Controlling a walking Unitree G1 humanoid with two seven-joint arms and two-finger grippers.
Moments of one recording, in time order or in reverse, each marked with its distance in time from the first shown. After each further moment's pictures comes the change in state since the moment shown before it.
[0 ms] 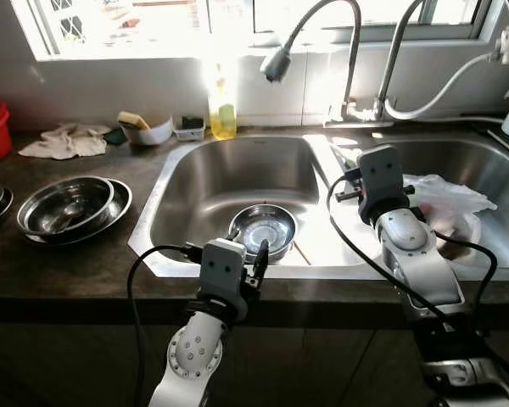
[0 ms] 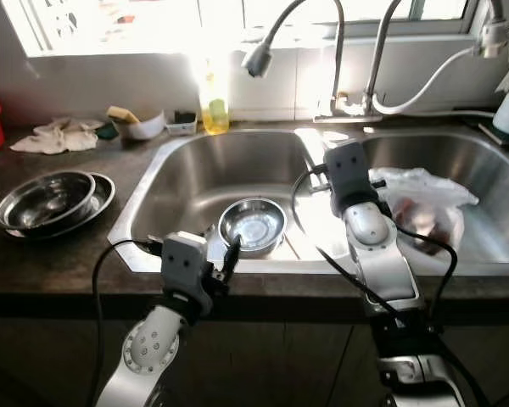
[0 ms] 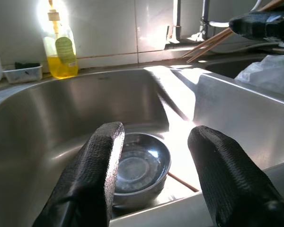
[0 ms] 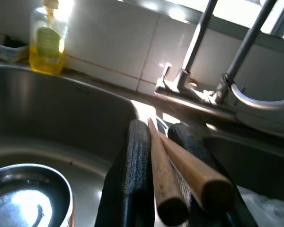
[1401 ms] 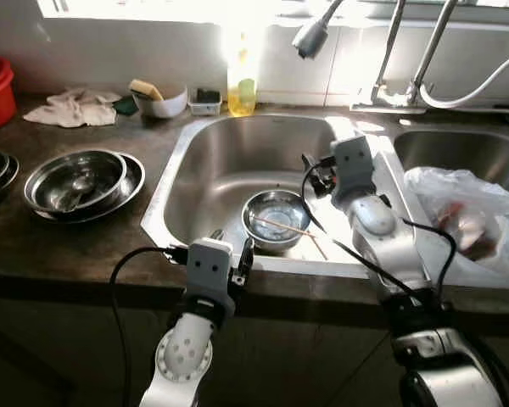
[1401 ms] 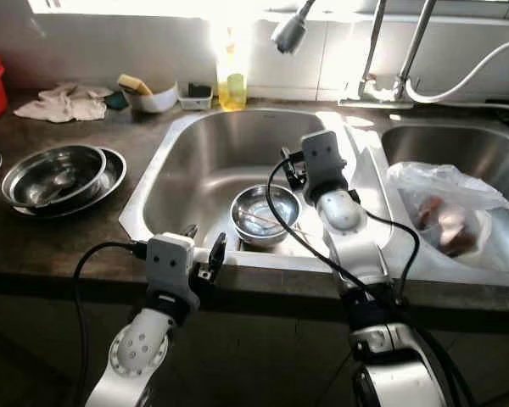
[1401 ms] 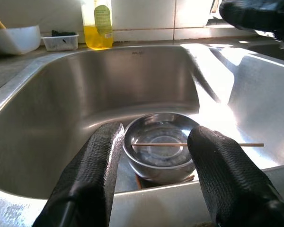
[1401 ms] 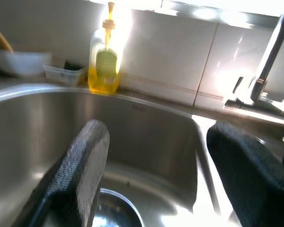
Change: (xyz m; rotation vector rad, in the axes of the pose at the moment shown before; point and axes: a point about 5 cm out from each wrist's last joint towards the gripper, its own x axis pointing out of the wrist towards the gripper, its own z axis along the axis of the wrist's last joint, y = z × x) left arm -0.005 0.008 0.006 0.020 0.013 0.059; right arm -0.011 0.025 0.009 0.164 -0.168 0.017
